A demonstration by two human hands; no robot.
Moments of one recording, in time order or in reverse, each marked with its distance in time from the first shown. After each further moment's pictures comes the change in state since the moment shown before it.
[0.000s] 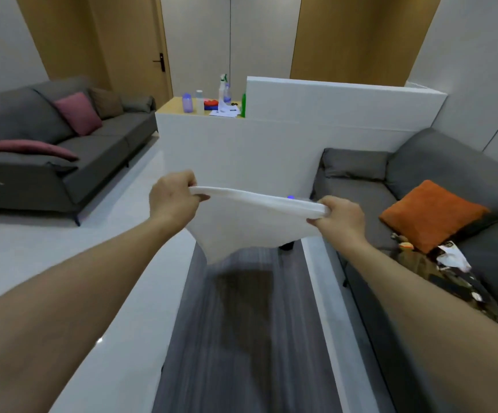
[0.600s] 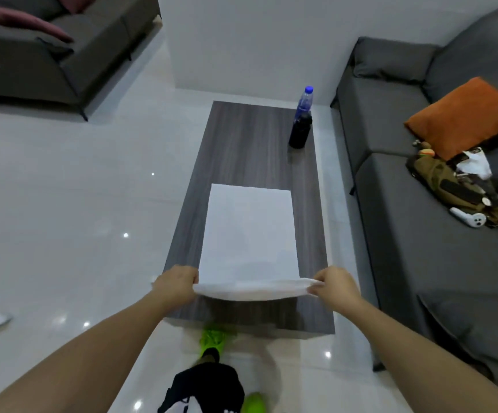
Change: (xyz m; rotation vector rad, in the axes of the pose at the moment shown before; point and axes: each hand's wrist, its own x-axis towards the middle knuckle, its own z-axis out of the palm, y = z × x) left_hand -0.408 -0.120 0.102 0.318 -1.048 -0.193; right_hand -0.321 0.184 0.138 -0.199 -0.789 0.259
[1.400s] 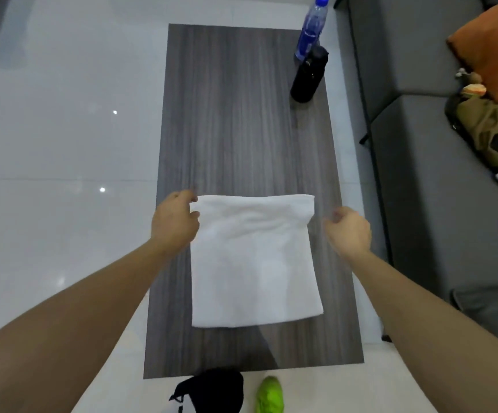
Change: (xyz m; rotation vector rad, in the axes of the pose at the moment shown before) left_hand 0.317 0.010 -0.112 -0.306 0.284 -0.002; right_hand 0.270 -0.076 -0.053 0.324 0.239 0.365
